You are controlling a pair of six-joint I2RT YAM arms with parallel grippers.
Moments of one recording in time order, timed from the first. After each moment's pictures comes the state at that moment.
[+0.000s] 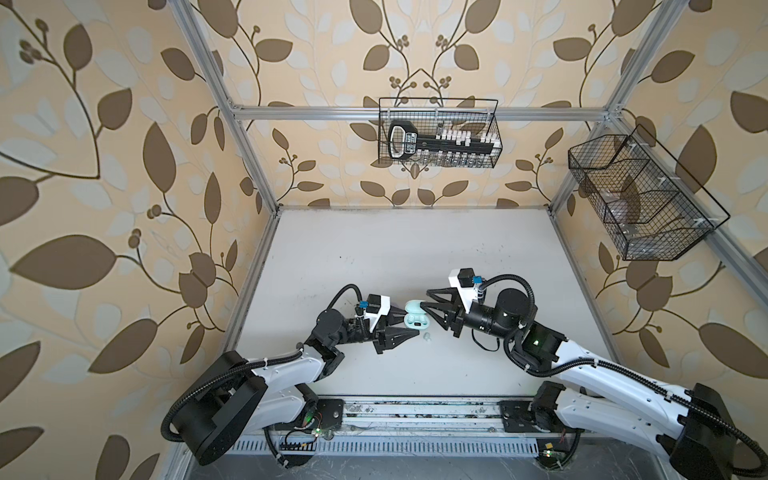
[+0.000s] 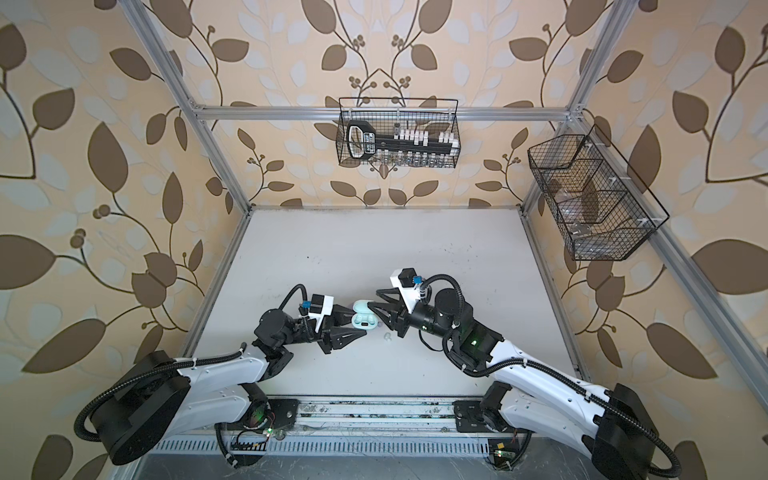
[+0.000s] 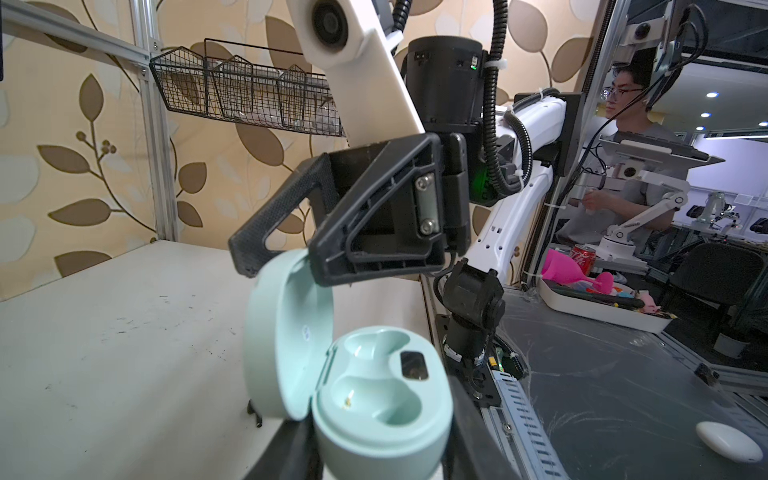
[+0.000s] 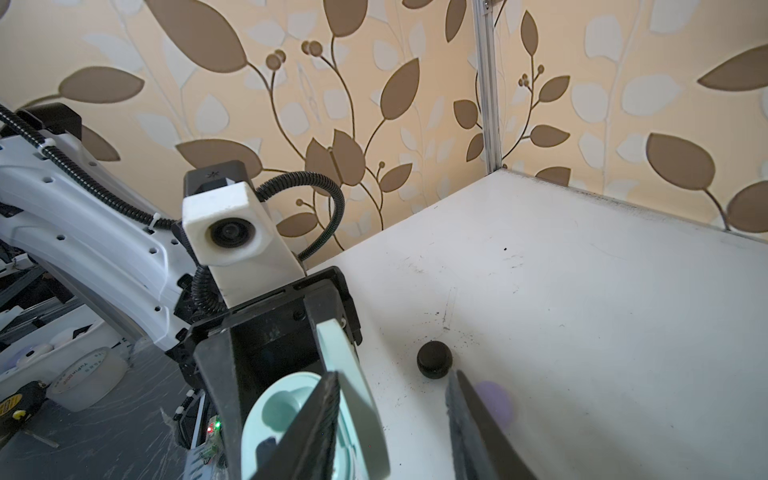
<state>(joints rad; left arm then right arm) -0.64 1.16 0.21 1.20 0.84 -0.30 0.81 0.96 0.57 0.30 -0.27 0.22</state>
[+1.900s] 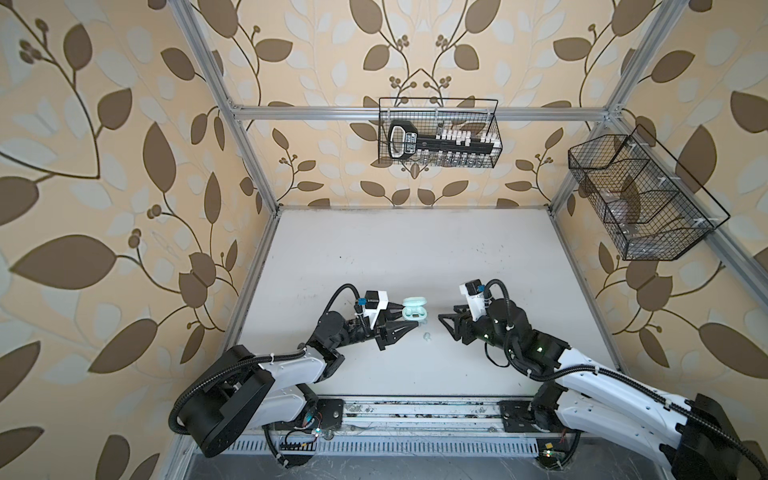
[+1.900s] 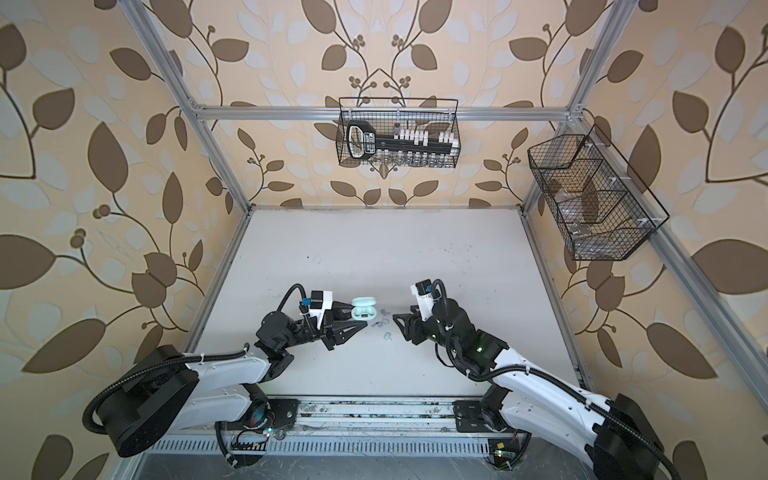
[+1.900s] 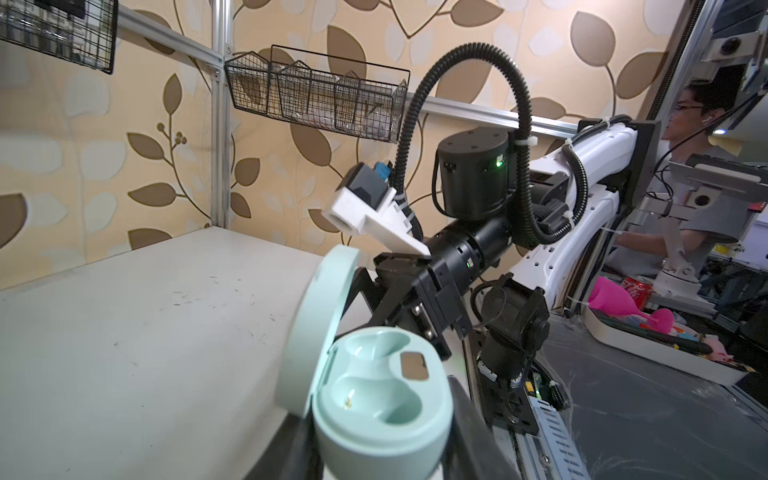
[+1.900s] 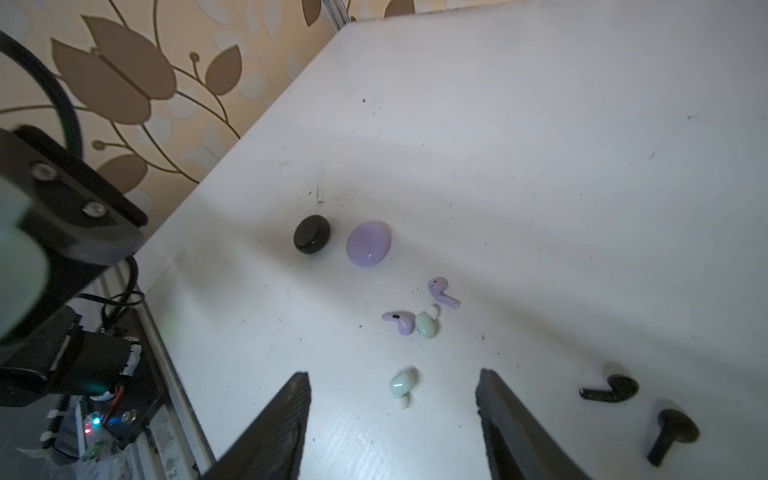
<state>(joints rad) -0.63 1.20 0.17 1.26 0.69 -0.32 0.77 0.94 0.44 -0.03 0.01 0.38</state>
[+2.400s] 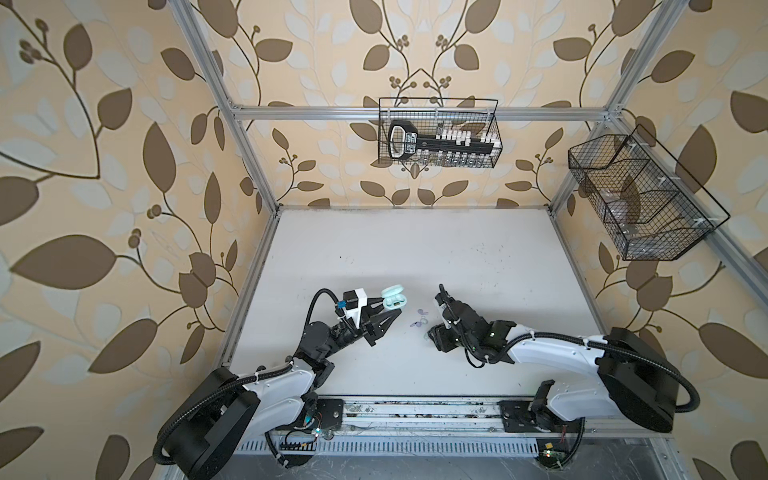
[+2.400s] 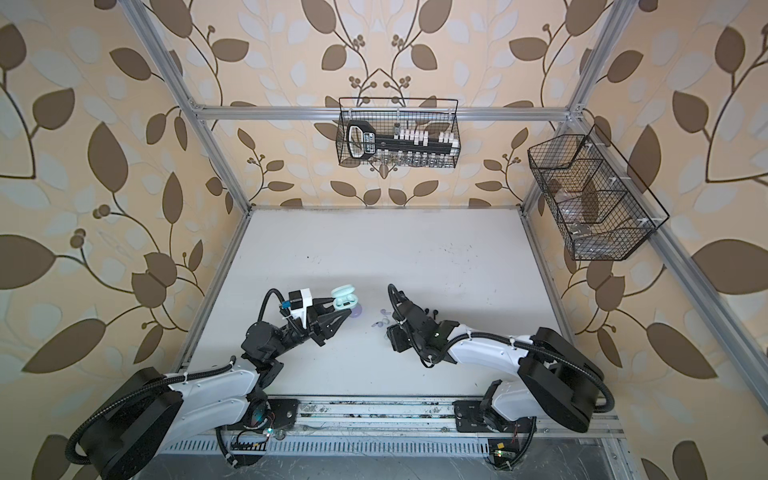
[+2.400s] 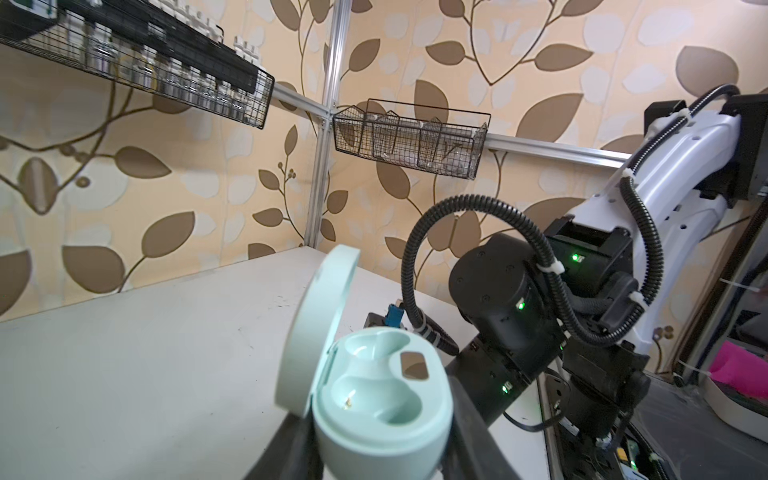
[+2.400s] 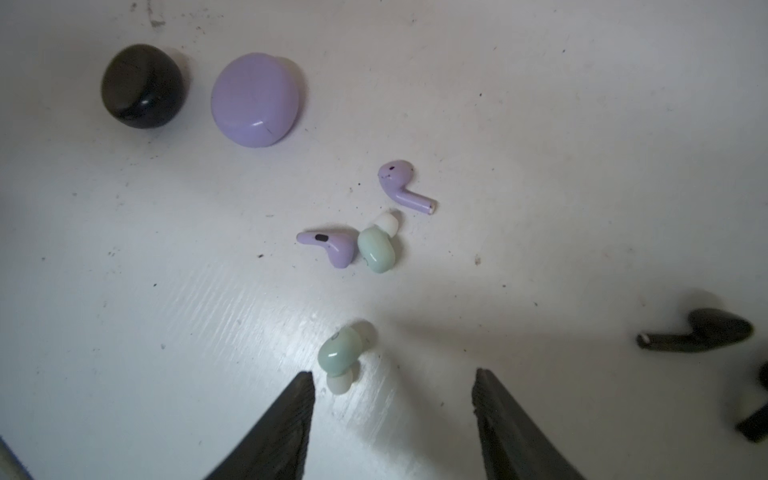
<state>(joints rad) -0.56 1.05 0.06 1.27 0.48 -0.32 0.89 1.41 0.61 -0.13 0.16 0.44</state>
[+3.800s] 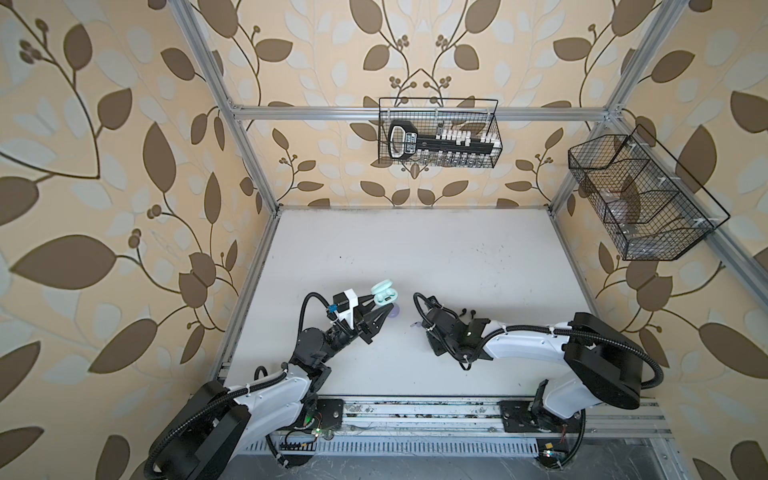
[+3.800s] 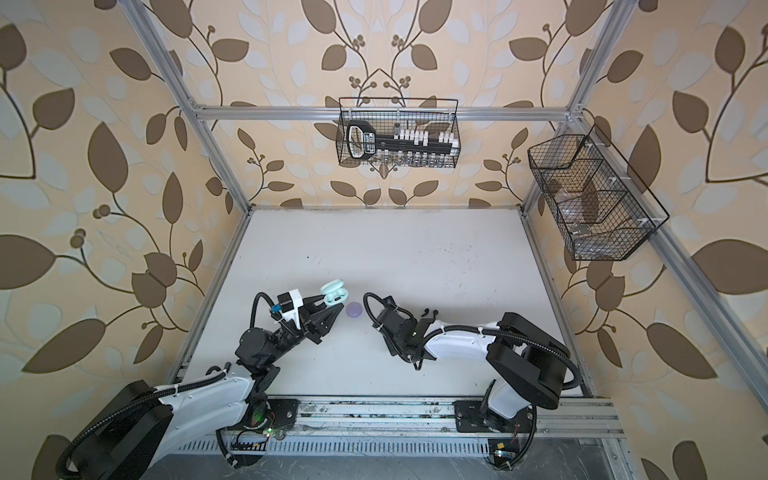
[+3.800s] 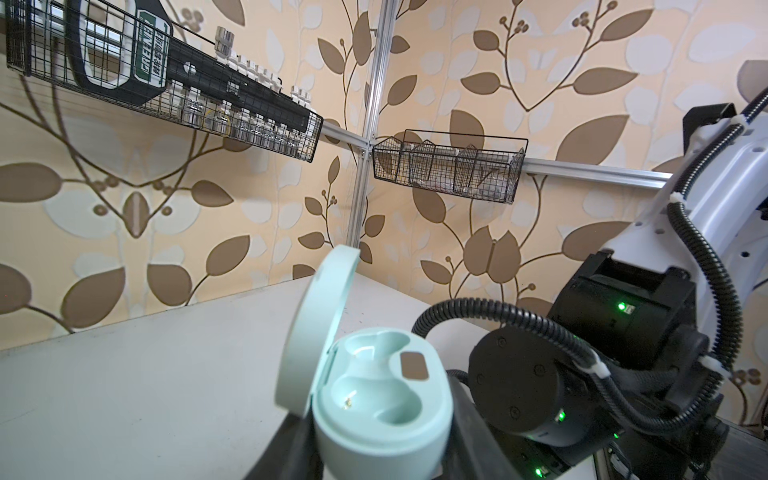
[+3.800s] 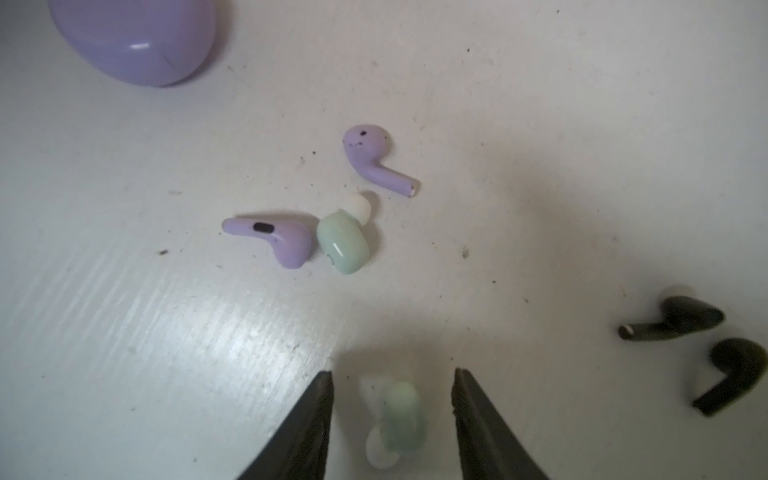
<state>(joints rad) -0.56 0.97 0.03 1.26 0.36 -0.29 0.98 1.56 0.71 -0.26 0.35 0.47</state>
